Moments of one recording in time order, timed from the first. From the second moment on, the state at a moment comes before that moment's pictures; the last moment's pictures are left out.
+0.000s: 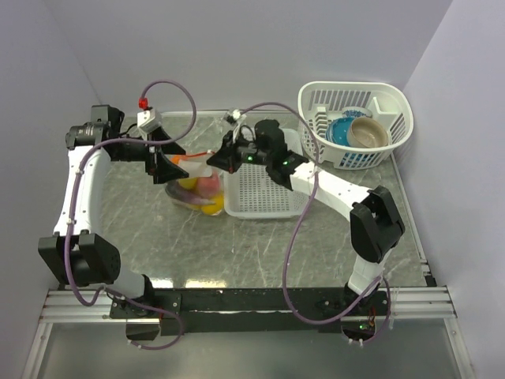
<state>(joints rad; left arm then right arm) 0.09 1.49 1.61 -1.26 1.30 0.93 0.70 1.77 1.41 0.19 -0.58 0.28</state>
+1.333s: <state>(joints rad) -0.06 1.61 1.65 -1.31 1.30 1.21 0.78 1.77 1.51 -0.09 -0.72 0.11</state>
